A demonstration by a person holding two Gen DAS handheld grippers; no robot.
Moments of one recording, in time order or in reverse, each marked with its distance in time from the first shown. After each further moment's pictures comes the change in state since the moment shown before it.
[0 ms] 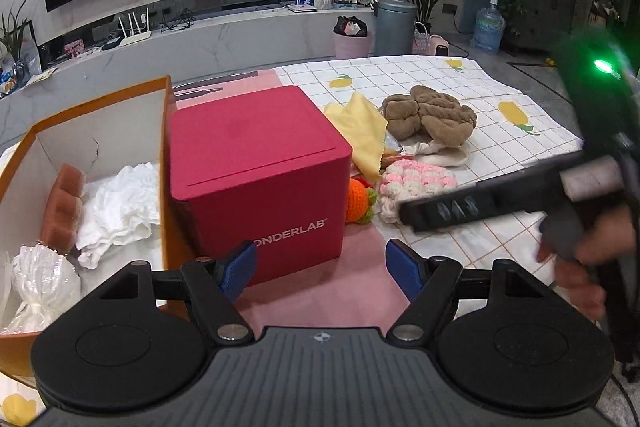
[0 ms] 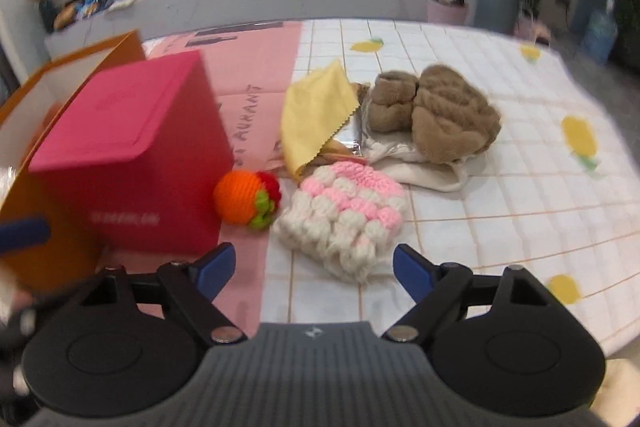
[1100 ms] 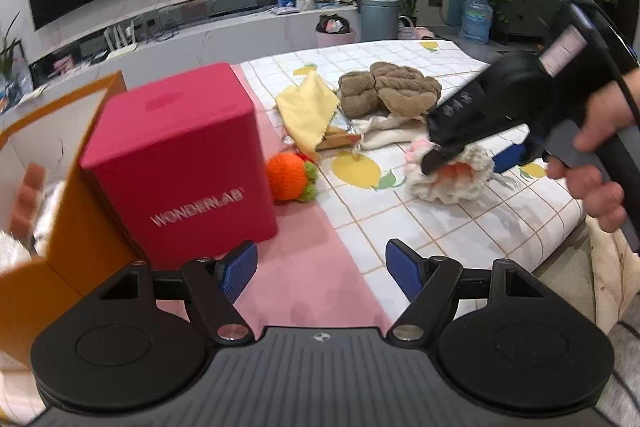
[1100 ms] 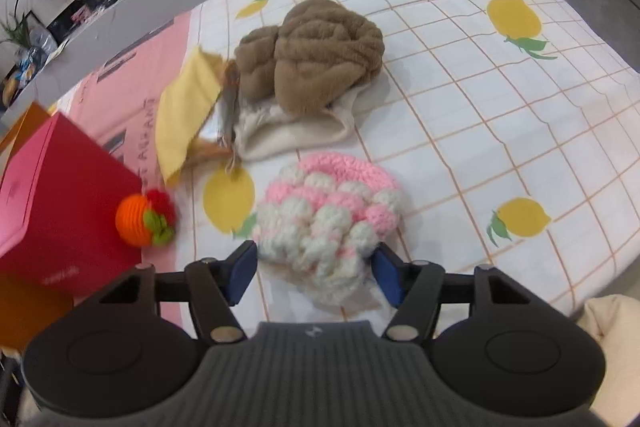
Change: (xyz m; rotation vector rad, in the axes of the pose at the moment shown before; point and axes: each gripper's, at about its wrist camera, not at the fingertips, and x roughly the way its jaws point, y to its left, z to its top) left arm 0.020 -0.064 -0.030 0.048 -0.012 0.020; right arm 0.008 -0.084 0.005 0.269 0.120 -0.079
